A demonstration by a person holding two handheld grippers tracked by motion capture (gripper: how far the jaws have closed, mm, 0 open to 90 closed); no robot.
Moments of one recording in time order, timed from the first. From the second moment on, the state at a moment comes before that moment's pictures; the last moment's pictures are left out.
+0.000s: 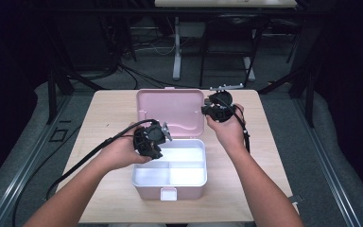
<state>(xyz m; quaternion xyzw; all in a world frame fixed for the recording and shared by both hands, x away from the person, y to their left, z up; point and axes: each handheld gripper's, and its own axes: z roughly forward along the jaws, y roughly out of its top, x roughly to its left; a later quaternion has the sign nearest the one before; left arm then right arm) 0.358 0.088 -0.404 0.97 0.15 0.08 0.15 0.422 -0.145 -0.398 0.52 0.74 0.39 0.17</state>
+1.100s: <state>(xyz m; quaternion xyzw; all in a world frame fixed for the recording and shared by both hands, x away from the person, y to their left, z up) 0.403 0.169 -0.390 0.84 0.39 0.20 0.33 0.414 -0.146 -0.395 0.52 0.74 0.40 0.18</state>
